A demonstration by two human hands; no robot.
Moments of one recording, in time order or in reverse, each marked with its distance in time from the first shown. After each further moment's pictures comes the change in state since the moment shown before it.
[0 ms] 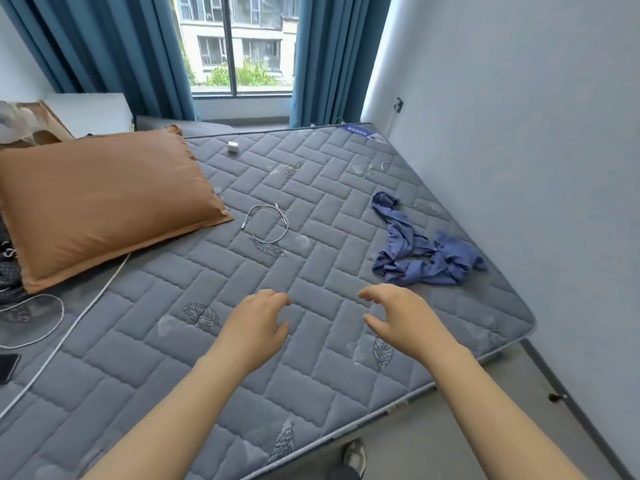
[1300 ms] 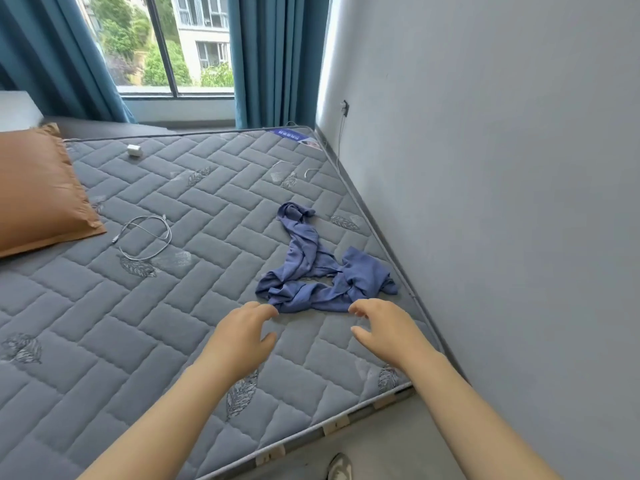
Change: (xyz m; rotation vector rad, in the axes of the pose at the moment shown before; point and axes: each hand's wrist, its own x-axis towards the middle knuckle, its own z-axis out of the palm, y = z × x) left_hand 0.227 0.353 0.181 -0.026 0.004 -0.055; right_hand 0.010 0.456 -0.083 0.023 -0.062 0.048
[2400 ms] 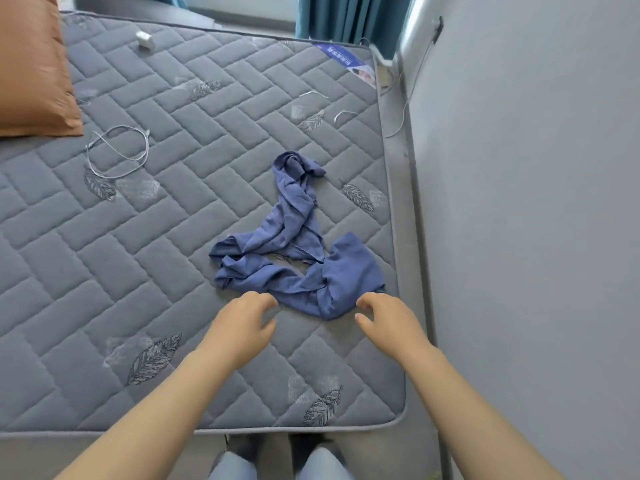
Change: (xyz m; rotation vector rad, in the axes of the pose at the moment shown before) left_hand 0.229 0.125 0.150 -0.113 -0.081 -0.449; right_hand 0.223 0.270 0.003 -0.018 -0.290 -0.113
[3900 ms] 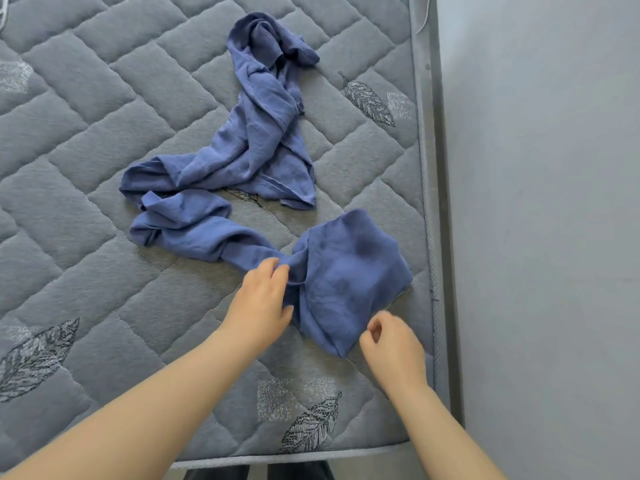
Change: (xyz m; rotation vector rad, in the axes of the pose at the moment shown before) left_hand 0.164 -0.048 0.240 0.084 -0.049 0.072; right_hand 0.093 0.116 0.229 0.220 0.085 0.363
